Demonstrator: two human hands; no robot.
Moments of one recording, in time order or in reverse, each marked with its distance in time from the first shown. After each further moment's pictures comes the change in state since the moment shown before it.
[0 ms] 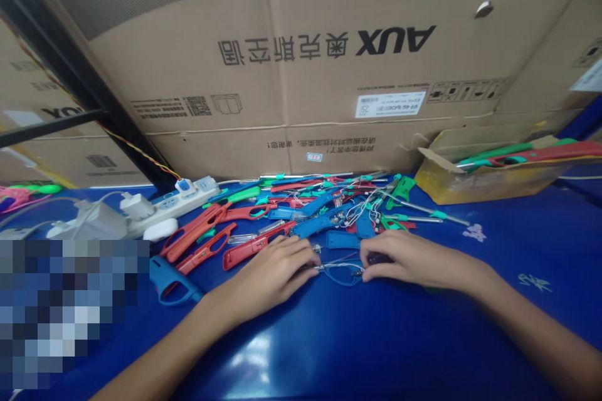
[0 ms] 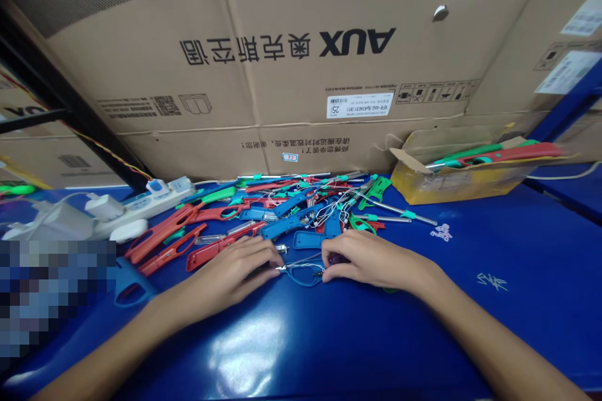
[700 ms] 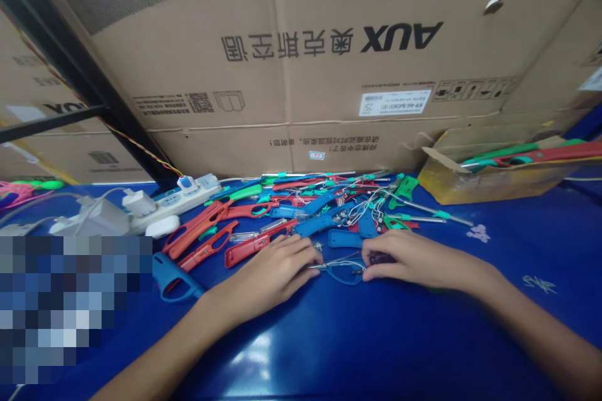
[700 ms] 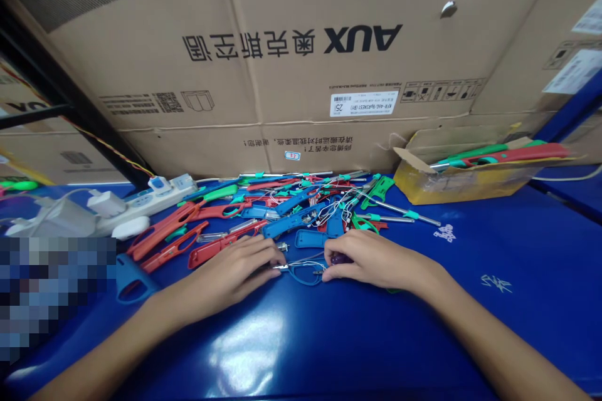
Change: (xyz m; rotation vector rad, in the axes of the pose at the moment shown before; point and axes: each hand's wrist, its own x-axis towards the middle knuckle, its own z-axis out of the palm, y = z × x) left_hand -0.002 0.002 -0.002 0.021 -0.024 -0.015; right_hand 0.001 0.000 0.001 -0.026 0.004 0.011
